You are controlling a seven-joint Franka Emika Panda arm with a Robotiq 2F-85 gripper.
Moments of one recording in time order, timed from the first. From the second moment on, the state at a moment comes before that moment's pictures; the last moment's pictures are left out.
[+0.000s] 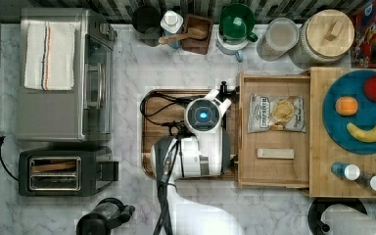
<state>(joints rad) -0.06 0.21 0.07 -2.32 -0.07 0.94 -0.83</state>
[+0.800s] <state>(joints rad) -0.17 0.21 0.01 -2.32 0.00 0.99 -1.02</state>
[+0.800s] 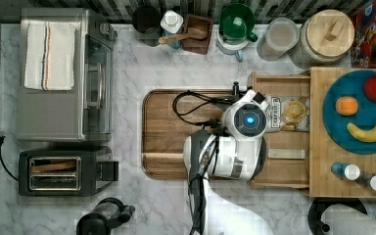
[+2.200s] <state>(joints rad) -0.46 0.27 -0.07 -2.21 0.13 0.88 -1.54</state>
